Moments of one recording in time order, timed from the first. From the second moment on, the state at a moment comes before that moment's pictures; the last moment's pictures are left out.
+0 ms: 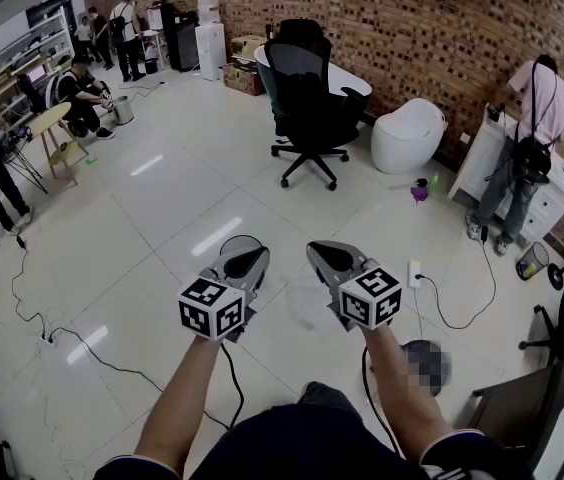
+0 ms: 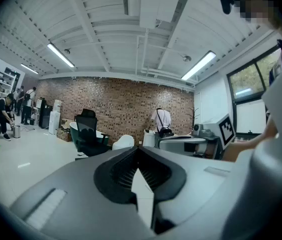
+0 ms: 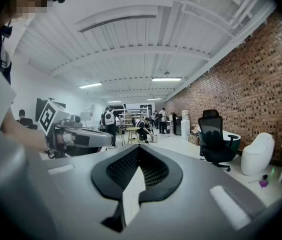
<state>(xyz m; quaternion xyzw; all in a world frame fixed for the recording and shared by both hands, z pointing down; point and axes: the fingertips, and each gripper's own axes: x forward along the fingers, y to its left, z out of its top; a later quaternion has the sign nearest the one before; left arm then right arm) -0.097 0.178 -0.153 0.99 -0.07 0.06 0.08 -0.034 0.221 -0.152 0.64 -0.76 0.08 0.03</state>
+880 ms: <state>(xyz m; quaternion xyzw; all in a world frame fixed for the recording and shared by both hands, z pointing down) 0.066 0.184 -0.135 0.99 -0.05 0.08 0.08 0.137 0.236 -0.138 0.67 -0.74 0.09 0.02</state>
